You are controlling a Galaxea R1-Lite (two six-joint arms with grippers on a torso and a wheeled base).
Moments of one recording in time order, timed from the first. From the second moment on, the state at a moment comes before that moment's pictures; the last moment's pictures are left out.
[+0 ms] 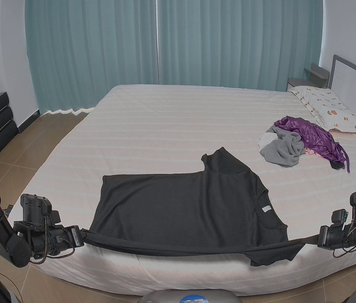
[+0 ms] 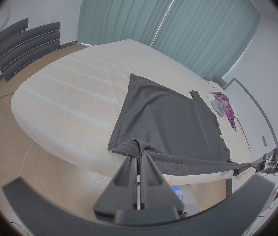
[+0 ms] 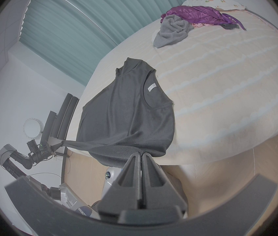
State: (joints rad) left arm -0.07 1.89 -0.20 -0.92 -0.13 -0.39; right arm -0.16 1.75 -0.20 -0.59 0.53 0.22
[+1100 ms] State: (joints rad) left arm -0.07 2.18 -0.51 -0.91 -0.10 -0.44; right arm -0.06 2.07 -0.58 -0.58 0.46 0.39
